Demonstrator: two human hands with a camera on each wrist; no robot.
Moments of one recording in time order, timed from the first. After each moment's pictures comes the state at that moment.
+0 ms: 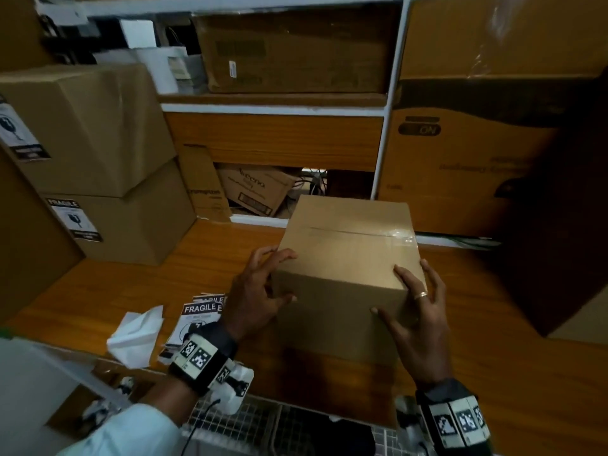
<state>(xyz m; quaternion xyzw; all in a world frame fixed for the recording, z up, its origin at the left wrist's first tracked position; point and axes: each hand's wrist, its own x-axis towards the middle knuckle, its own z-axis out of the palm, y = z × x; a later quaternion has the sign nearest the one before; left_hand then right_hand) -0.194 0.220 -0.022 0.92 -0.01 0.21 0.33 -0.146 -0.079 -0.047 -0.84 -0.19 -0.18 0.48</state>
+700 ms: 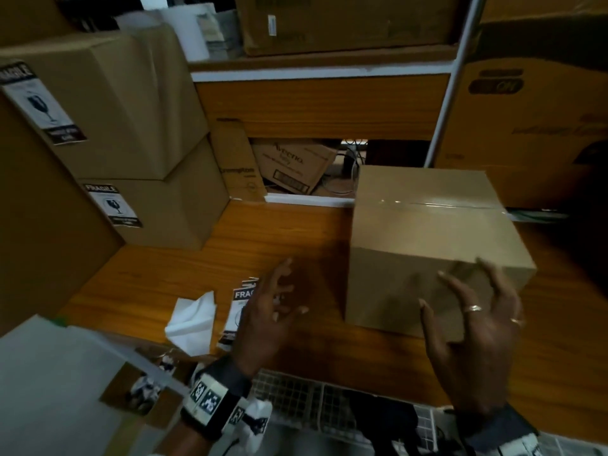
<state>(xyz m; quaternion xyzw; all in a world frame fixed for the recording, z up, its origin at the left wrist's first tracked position) -0.267 0.304 -0.068 0.84 0.03 0.20 0.49 -0.215 0.004 -0.037 -0.88 -0.15 -0.32 0.32</state>
